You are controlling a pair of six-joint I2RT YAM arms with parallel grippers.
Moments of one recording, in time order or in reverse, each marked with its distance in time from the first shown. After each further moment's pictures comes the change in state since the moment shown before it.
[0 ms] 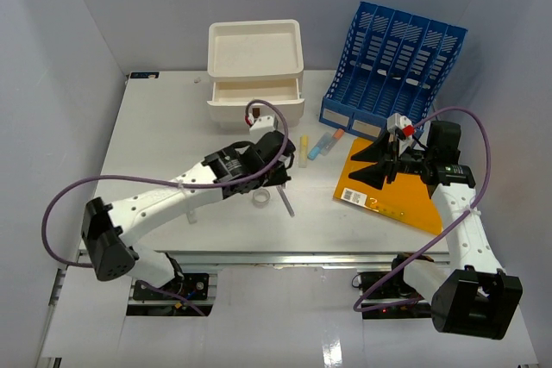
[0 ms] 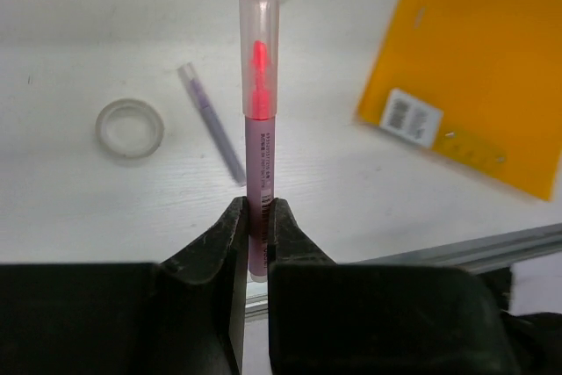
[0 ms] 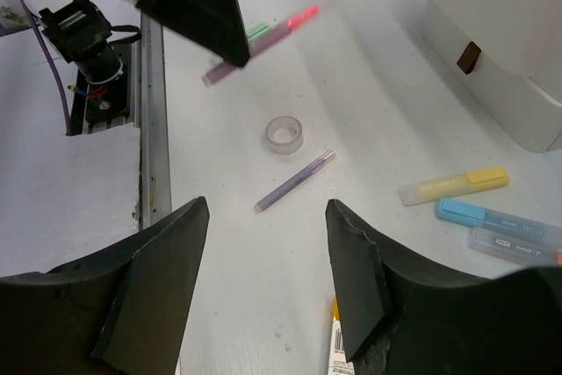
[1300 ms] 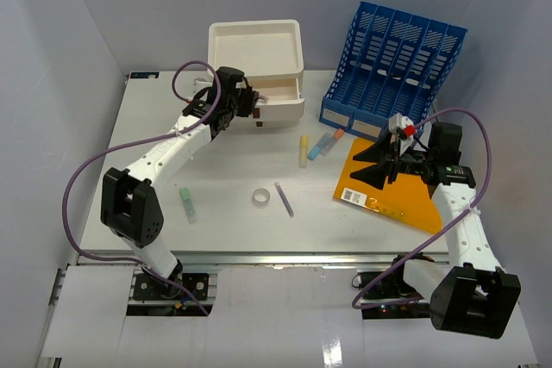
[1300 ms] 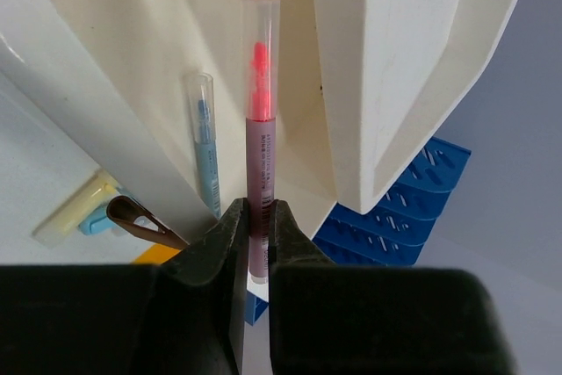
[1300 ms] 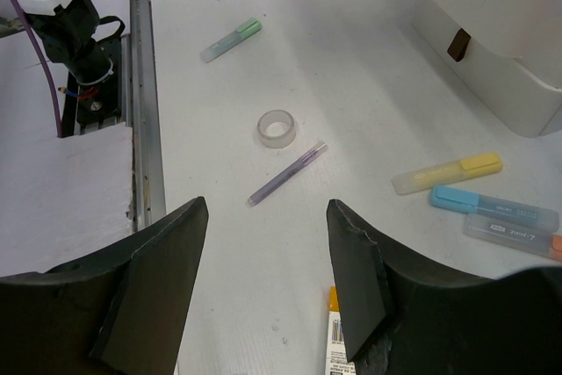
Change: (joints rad) left arm 0.516 0.247 0.141 0.339 0.140 -0.732; right arm -0.023 0.007 -0.014 0.004 0.008 -0.002
